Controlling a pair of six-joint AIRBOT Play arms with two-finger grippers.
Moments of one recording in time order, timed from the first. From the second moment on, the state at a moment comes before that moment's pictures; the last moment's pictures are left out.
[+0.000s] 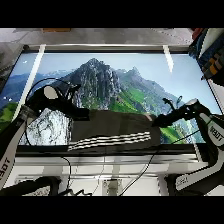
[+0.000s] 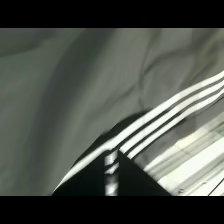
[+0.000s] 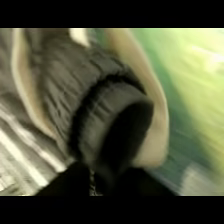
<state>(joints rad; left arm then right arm) -0.22 -1.36 1.15 1.02 -1.28 -1.36 -0.26 -1.74 1.08 -0.85 1.44 0.87</state>
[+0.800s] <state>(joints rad) -0.02 -1.07 1.36 1.10 -1.25 -1.24 -0.34 -1.58 1.60 -0.77 1.43 1.19</state>
